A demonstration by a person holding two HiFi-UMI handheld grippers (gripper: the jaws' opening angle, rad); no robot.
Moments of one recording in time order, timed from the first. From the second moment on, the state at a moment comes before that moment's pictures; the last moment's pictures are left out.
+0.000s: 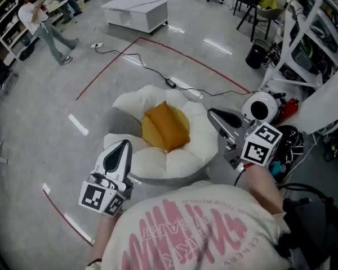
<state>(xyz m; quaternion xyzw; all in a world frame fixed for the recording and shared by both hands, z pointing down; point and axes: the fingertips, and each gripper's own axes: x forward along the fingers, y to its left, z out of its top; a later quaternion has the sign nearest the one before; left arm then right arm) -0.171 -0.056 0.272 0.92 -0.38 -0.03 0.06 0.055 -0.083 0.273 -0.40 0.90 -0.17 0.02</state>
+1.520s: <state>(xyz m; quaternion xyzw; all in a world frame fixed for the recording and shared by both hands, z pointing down) -0.034 -0.186 0.514 0.82 -0.51 0.05 0.26 0.094 -0.283 0.561 -0.20 0.89 -0.41 -0.06</state>
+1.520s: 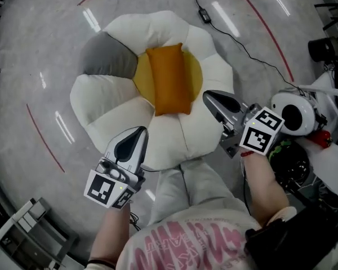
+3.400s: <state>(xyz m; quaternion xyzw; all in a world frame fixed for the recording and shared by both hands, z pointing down) -0.057 -0.243 0.897 0.60 -0.46 -0.11 0.65 0.064 -0.257 0.889 -0.27 0.67 -0.69 -0.07</state>
